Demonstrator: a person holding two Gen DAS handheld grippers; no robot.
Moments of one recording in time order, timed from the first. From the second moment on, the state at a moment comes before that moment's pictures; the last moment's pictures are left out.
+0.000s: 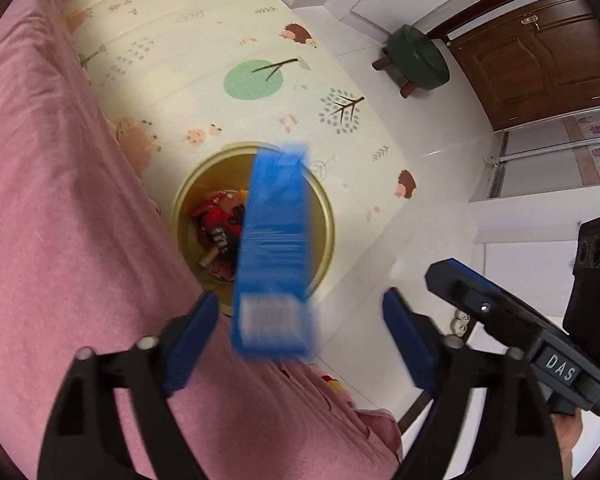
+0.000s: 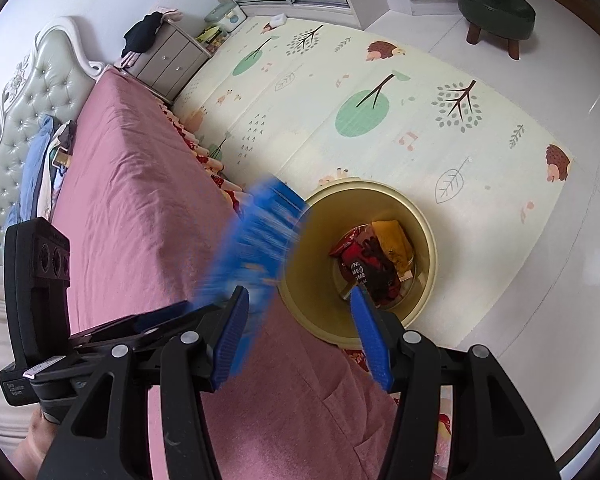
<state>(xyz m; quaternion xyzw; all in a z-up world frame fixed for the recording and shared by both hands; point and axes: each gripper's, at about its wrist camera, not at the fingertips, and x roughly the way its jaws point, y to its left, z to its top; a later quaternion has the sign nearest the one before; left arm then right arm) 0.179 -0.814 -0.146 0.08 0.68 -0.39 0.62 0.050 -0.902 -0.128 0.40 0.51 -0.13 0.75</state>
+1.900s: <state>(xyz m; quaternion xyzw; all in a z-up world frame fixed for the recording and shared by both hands) 0.115 -0.360 -0.093 -0.09 0.66 -0.17 0.72 0.092 -0.537 -0.068 0.21 0.61 0.11 0.76</state>
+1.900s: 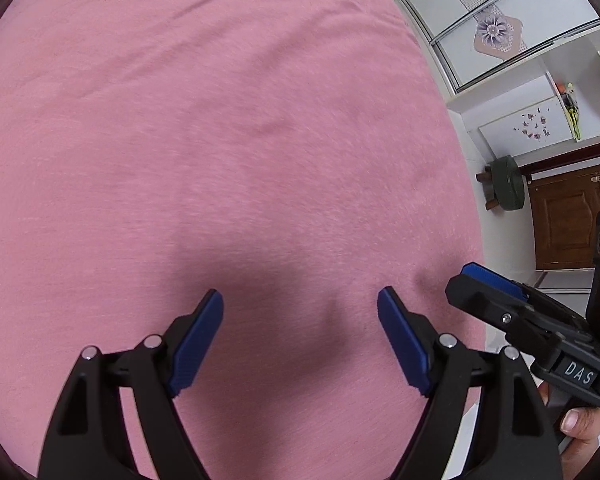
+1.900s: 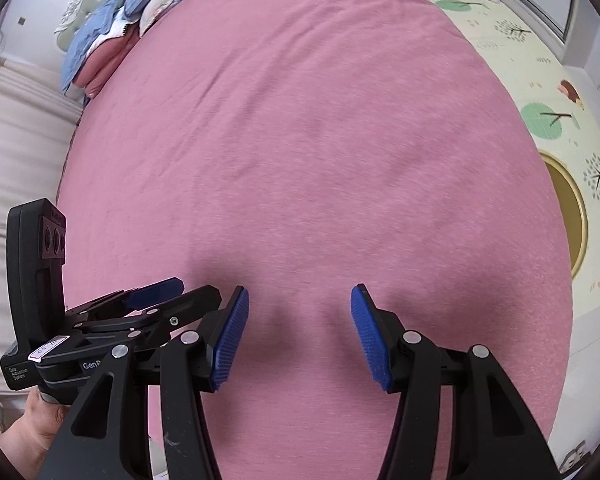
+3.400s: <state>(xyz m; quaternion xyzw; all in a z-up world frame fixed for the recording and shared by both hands) -0.004 -0.185 0.169 -0.08 0.51 -0.06 0.86 0.013 -0.409 0.165 0.16 0.46 0.18 0.85</state>
